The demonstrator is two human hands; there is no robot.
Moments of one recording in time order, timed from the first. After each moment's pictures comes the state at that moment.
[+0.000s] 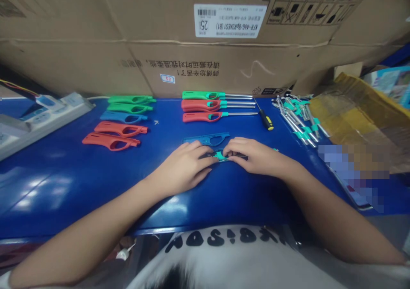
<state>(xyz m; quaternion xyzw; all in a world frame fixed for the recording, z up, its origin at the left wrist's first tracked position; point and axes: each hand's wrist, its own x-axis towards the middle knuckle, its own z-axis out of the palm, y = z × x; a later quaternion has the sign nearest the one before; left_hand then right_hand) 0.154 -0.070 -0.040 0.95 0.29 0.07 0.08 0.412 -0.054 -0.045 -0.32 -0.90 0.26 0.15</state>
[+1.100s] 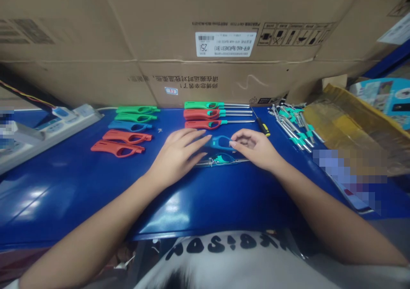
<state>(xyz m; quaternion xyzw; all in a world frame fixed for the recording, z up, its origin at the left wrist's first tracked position) 0.140 -0.049 -0.041 0.90 0.34 0.27 0.00 0.405 -0.047 -0.050 -0.47 -0.65 0.45 0.40</state>
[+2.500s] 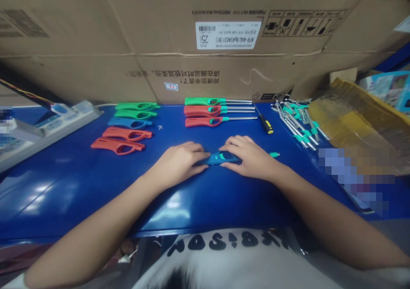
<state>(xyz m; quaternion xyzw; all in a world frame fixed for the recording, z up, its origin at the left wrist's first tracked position) 0.140 -0.055 -0.043 0.93 0.34 0.08 0.08 0.401 -0.056 -0.056 -0.39 -0.90 0.13 0.14</state>
